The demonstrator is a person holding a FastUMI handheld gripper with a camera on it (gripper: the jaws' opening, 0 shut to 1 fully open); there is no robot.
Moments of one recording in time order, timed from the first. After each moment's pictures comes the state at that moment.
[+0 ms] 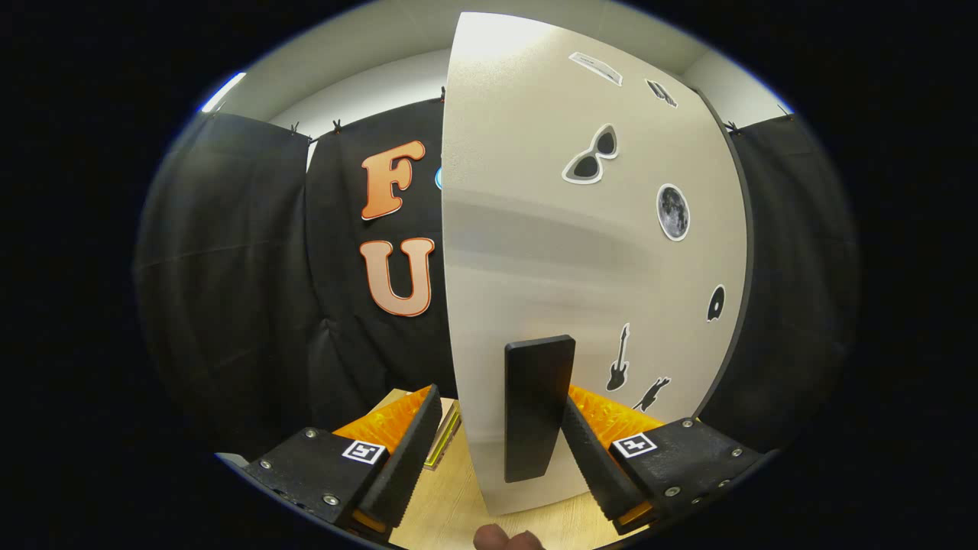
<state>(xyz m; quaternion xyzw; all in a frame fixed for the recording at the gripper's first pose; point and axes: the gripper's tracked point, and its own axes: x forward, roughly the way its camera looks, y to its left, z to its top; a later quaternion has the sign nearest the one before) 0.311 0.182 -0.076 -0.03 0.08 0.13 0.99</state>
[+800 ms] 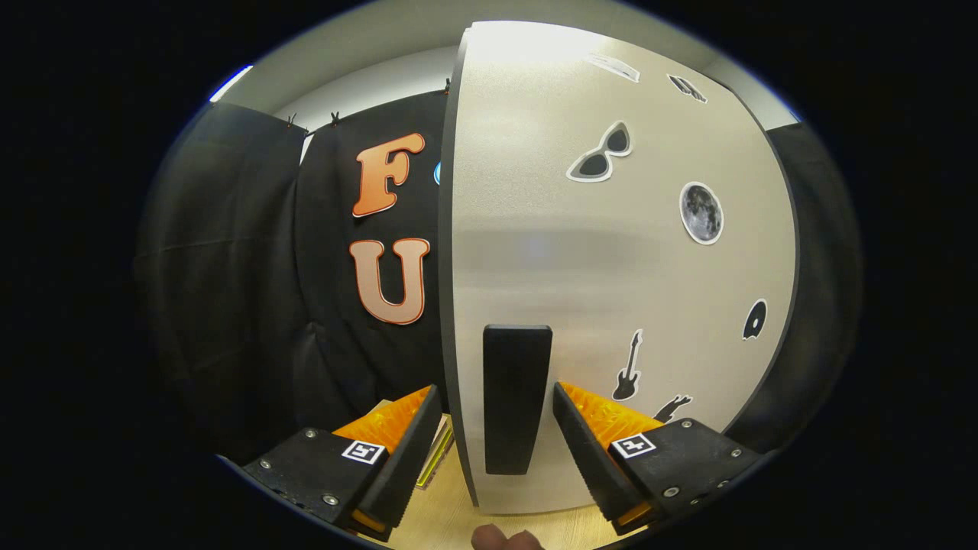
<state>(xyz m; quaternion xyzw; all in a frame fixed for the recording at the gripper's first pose) 0.353 0.195 -0.082 -0.04 0.07 0.11 0.99</state>
